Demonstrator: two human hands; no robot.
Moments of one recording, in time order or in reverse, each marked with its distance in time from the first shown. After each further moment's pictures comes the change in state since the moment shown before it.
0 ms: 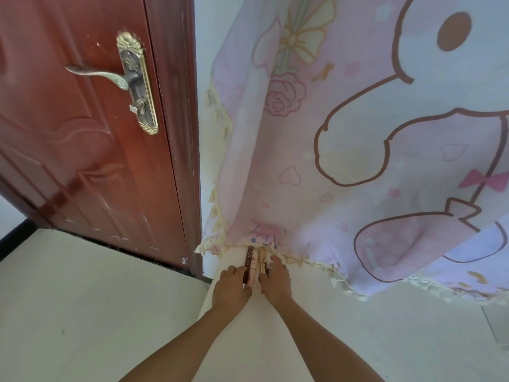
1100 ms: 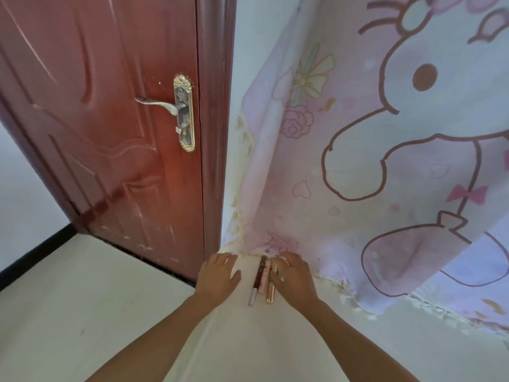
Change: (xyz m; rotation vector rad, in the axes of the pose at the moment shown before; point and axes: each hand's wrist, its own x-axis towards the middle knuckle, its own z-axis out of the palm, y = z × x) left_hand -0.035 -0.019 -0.077 0.302 0.172 0.156; right_hand -0.027 -0.011 -0.045 -0.574 0.223 -0.757
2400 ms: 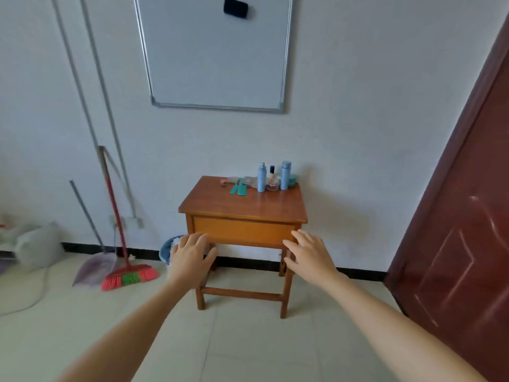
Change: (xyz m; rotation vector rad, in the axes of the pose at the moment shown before) left_hand -0.792 -0.177 -0.192 0.118 0.706 -1.440; right_hand -0.281 -0.673 -0.004 0.050 -0.049 -1.394
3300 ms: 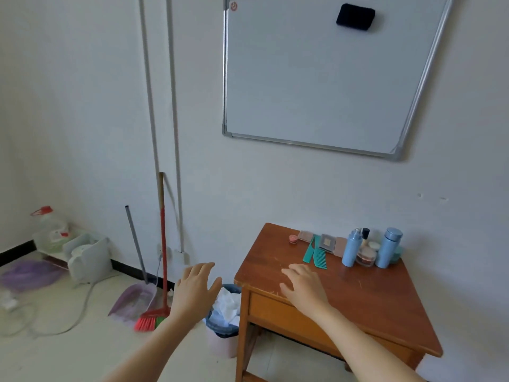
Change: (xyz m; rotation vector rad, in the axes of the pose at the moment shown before) left_hand 0.268 -0.192 -0.014 -0.092 0.076 -0.298; right_hand 0.389 -0.105 0.108 0.271 -0.073 -0.100
